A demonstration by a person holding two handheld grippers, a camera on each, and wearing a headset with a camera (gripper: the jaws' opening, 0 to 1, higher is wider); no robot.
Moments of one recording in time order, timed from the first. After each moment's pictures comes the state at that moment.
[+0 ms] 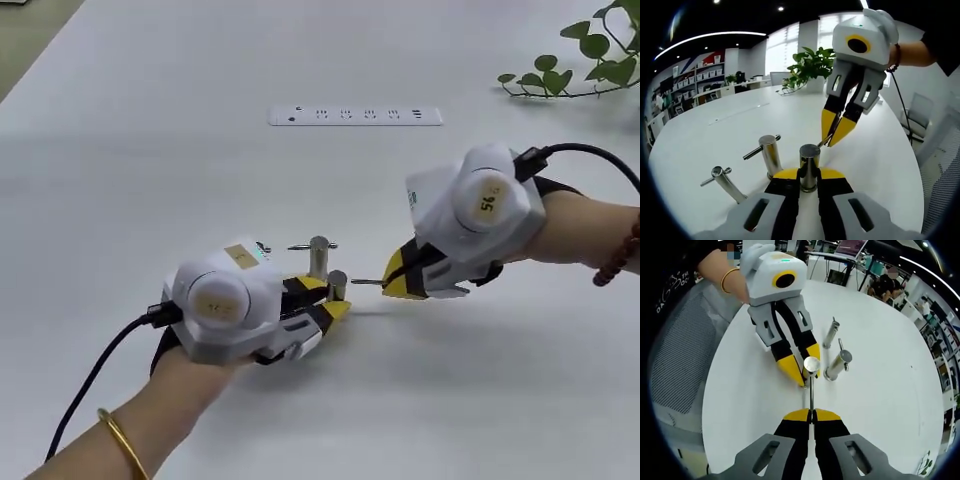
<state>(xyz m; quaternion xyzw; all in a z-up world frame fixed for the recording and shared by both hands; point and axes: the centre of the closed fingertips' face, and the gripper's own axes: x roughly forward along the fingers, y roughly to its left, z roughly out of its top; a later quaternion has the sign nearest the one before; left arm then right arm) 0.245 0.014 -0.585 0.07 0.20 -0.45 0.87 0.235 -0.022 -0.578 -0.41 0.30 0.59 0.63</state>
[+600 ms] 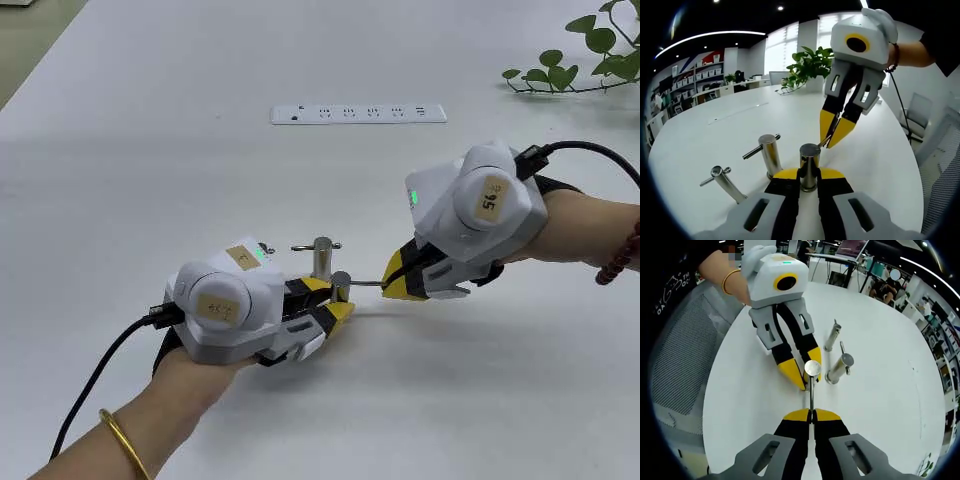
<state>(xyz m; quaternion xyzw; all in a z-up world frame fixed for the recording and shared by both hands) 0.244 0.014 -0.586 0.07 0.20 -0.45 0.87 0.233 -0.017 -0.577 -0.41 0.30 0.60 0.62</state>
